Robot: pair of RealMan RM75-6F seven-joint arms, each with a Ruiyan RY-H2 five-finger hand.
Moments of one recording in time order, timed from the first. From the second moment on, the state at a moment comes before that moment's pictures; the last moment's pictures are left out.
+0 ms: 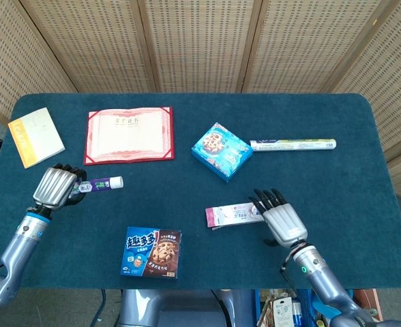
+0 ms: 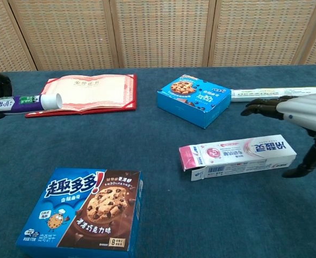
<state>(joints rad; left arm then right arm) -0.52 -1.35 -0.08 -1.29 1.40 1.13 0.19 0.47 -1.34 0.14 -1.82 -1.20 0.97 -0.61</state>
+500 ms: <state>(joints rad) -0.52 -1.33 -0.08 -1.31 1.39 1.12 0.21 0.65 -1.52 0.16 -1.72 -0.95 0.93 -0.76</state>
